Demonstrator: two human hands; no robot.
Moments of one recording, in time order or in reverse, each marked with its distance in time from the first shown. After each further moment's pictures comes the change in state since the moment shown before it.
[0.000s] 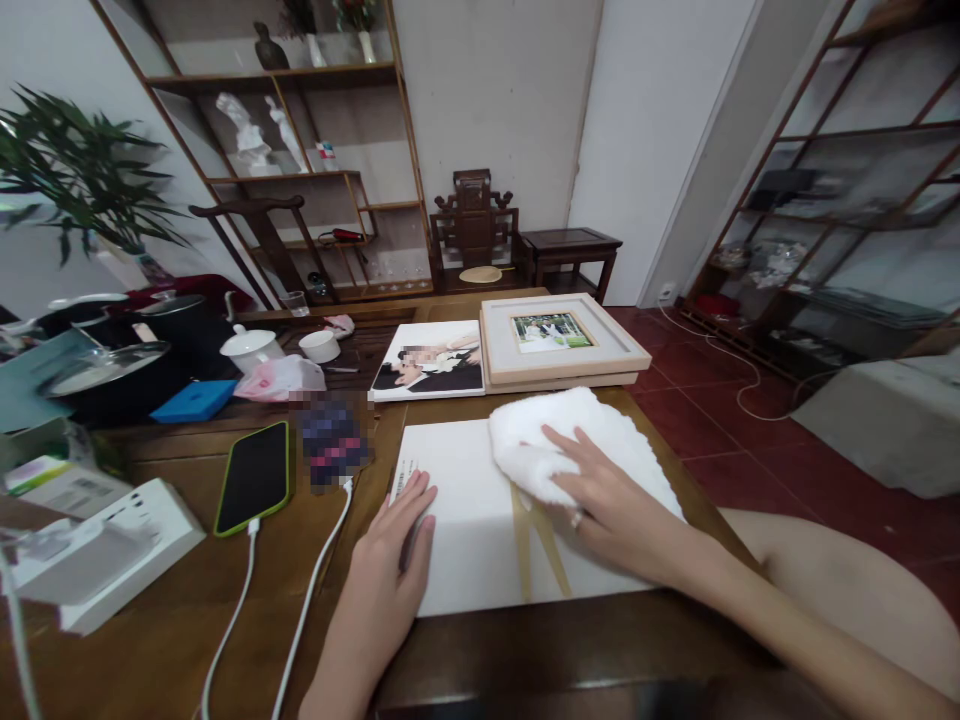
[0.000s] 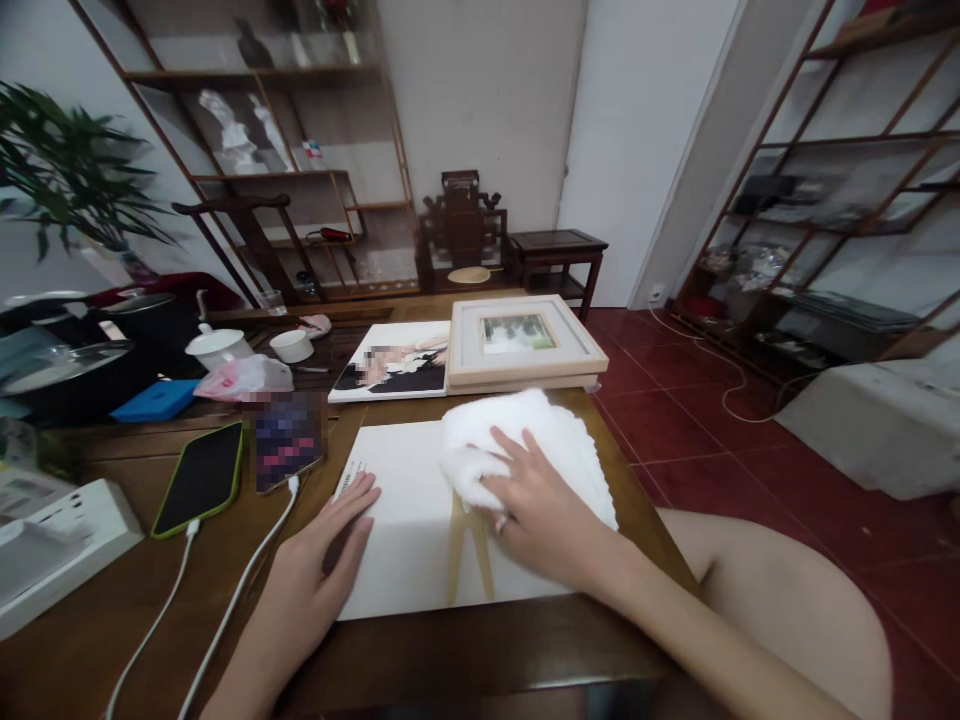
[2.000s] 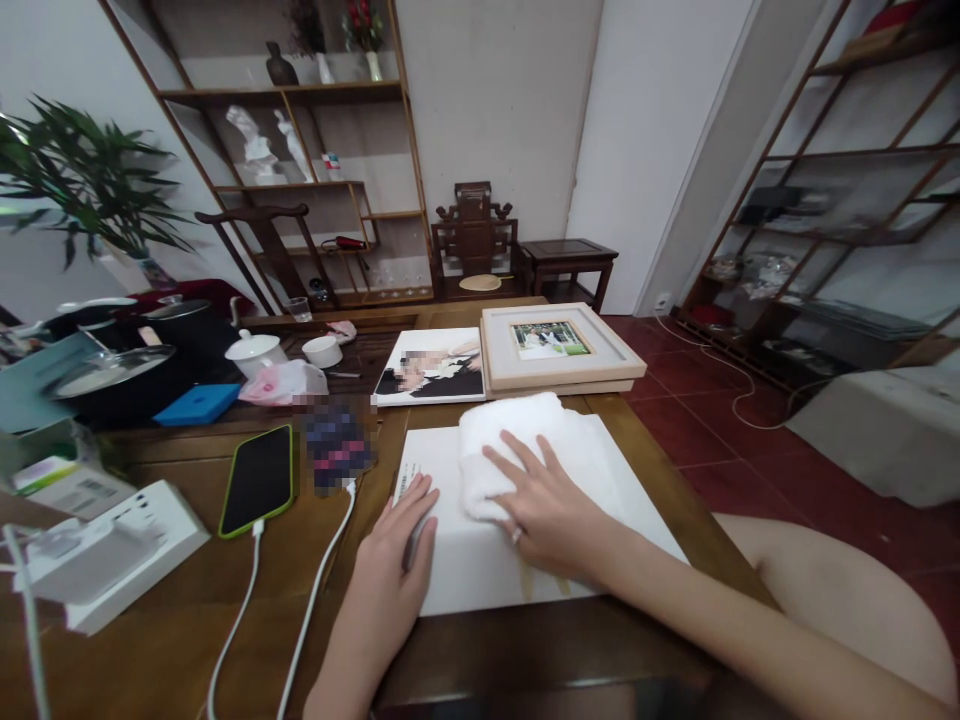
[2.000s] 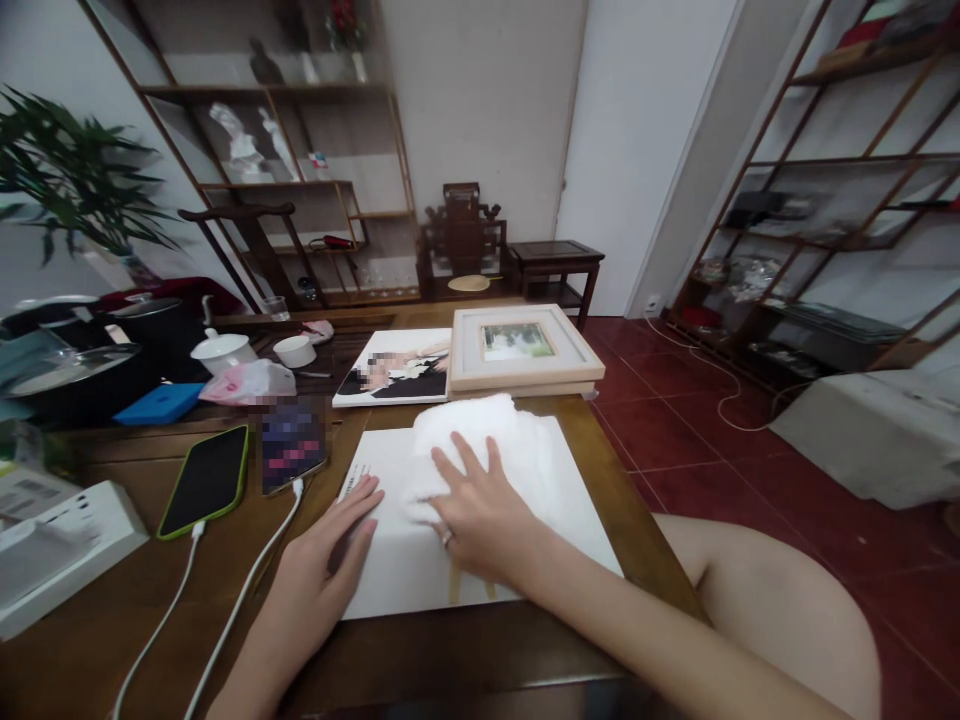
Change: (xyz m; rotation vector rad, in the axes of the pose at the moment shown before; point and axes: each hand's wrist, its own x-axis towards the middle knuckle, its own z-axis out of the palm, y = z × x) left_hand 0.001 -0.004 0.002 -0.012 0.028 0.023; right_hand 0.033 -0.032 0.021 -0.234 -0.088 -0.058
